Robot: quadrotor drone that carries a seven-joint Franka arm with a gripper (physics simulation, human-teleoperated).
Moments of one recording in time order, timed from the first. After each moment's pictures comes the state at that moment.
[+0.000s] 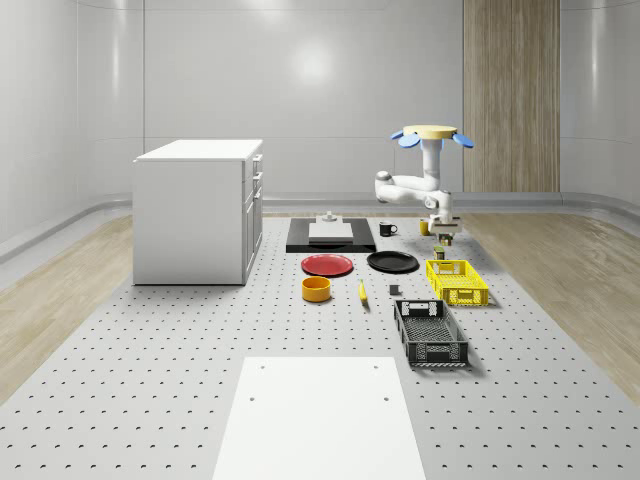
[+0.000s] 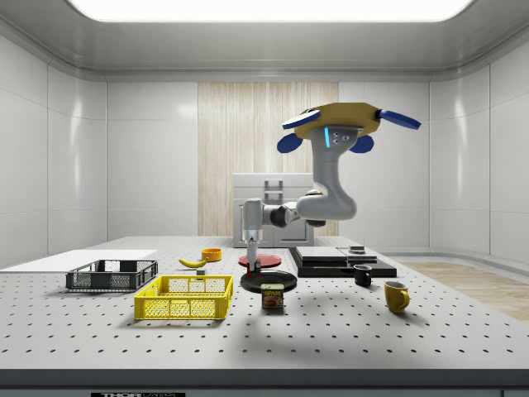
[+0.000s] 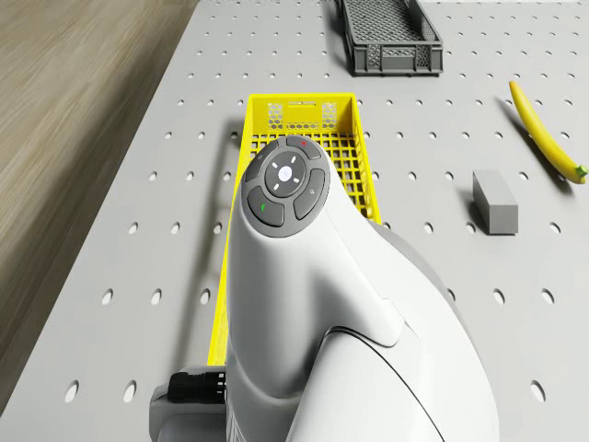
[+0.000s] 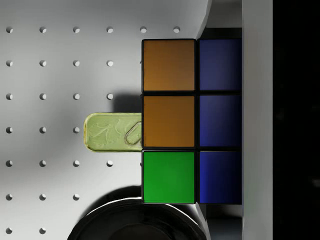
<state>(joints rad) -1.23 -1.55 1.43 -2.84 -1.71 1.59 1.72</state>
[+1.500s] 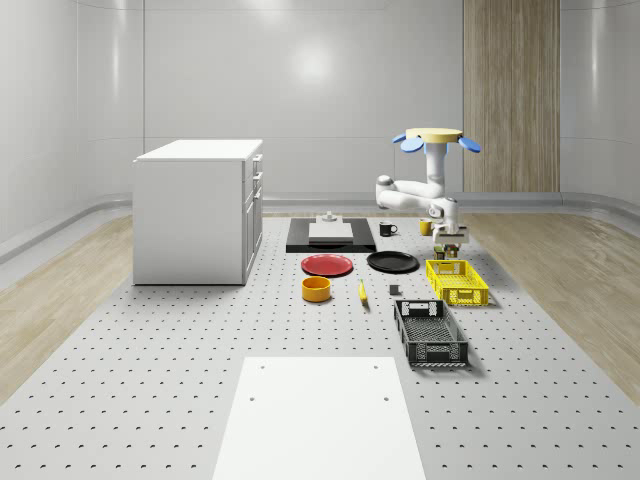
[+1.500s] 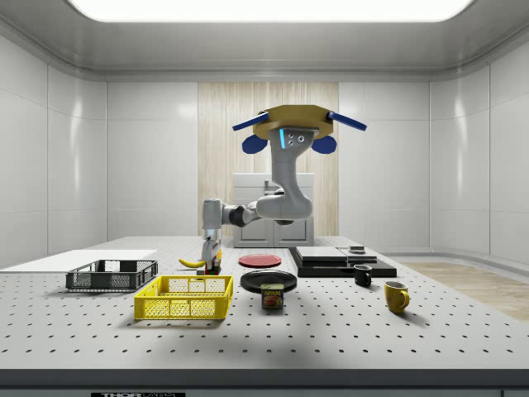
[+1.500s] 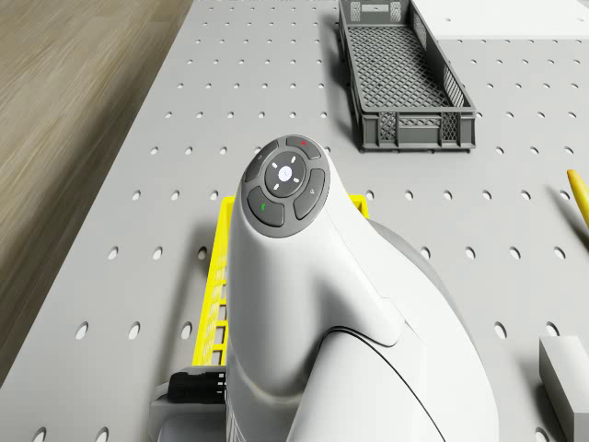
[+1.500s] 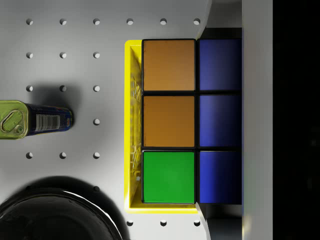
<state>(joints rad) -1.23 -1.57 1.43 -2.84 -1.70 1.62 1.72</state>
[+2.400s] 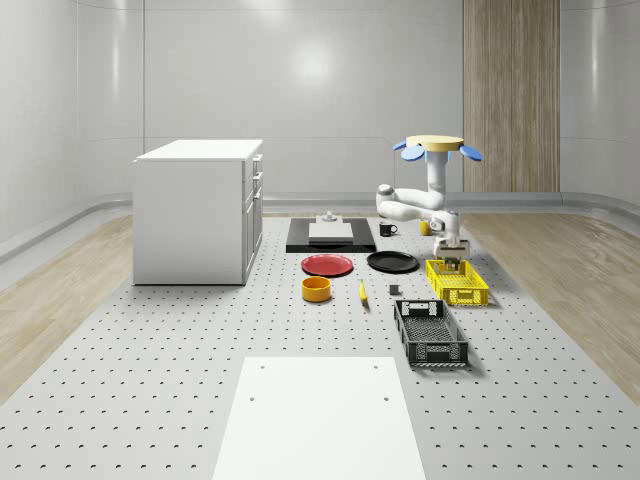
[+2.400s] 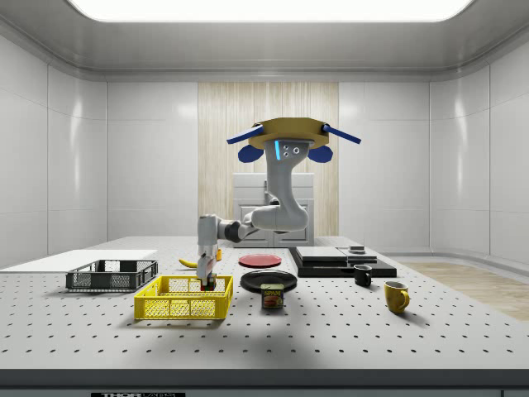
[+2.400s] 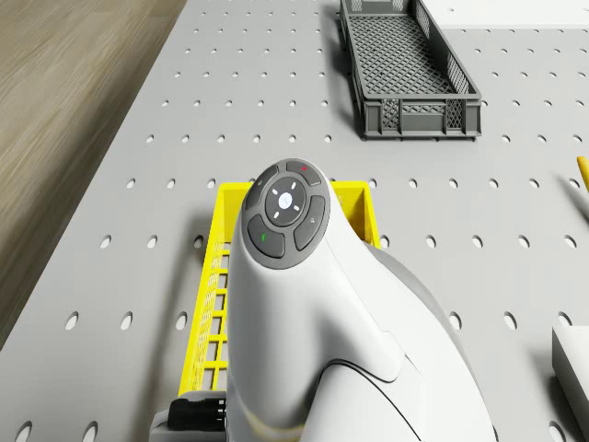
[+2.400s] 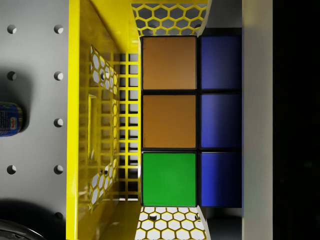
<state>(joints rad) -1.24 -1.58 1.34 -2.83 -1.79 1.66 1.72</state>
